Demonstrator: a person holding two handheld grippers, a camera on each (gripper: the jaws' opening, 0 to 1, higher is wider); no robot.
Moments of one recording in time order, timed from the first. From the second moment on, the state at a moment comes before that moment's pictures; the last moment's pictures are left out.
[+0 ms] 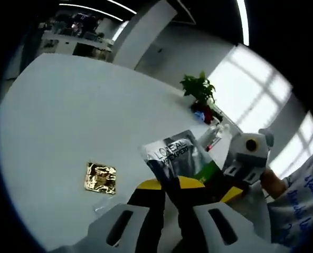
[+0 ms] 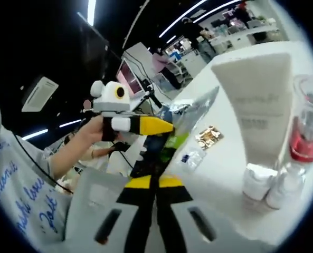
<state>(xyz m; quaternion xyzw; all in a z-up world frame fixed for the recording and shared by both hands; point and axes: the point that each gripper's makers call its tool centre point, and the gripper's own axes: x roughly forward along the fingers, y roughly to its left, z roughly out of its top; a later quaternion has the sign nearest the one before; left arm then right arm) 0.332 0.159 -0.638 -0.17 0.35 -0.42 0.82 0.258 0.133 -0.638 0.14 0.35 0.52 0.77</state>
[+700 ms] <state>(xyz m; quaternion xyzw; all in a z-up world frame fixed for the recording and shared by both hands) 0.343 0.193 -0.699 0.15 0.38 -0.42 0.81 0.253 0.114 -0.659 0.20 0.40 0.49 0.75</state>
